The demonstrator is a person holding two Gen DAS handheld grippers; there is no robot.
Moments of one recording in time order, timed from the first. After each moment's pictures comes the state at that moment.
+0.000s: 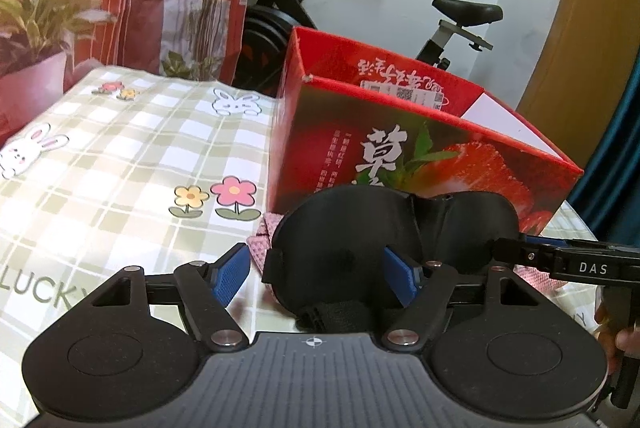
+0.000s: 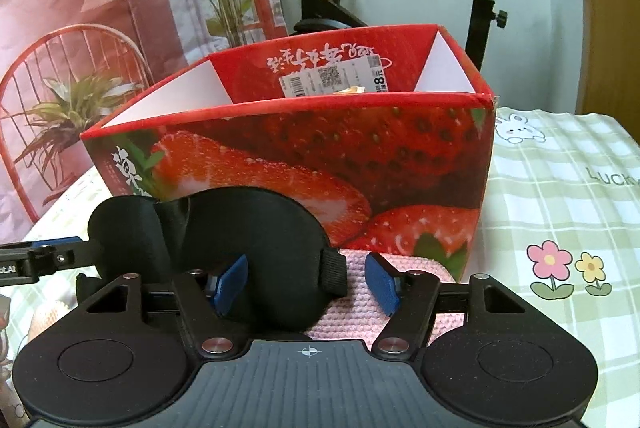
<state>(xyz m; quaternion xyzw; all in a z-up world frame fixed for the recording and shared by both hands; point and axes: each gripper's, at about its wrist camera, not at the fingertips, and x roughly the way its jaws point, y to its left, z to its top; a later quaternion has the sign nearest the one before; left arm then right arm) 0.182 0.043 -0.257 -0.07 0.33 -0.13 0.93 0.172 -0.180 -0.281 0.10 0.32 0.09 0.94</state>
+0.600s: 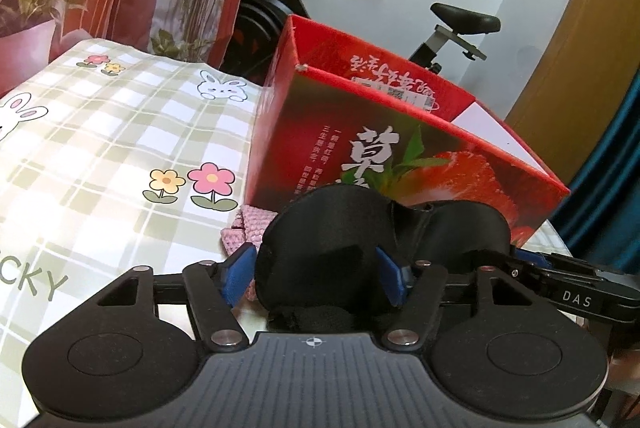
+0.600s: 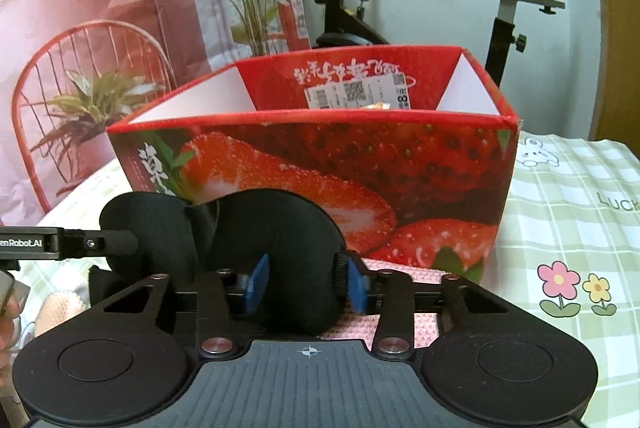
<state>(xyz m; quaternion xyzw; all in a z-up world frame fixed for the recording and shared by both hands) 0.188 0.044 -0.261 -0.12 0.33 -0.15 0.92 0.162 -0.170 -0.275 0.08 0.29 0.11 0.95</state>
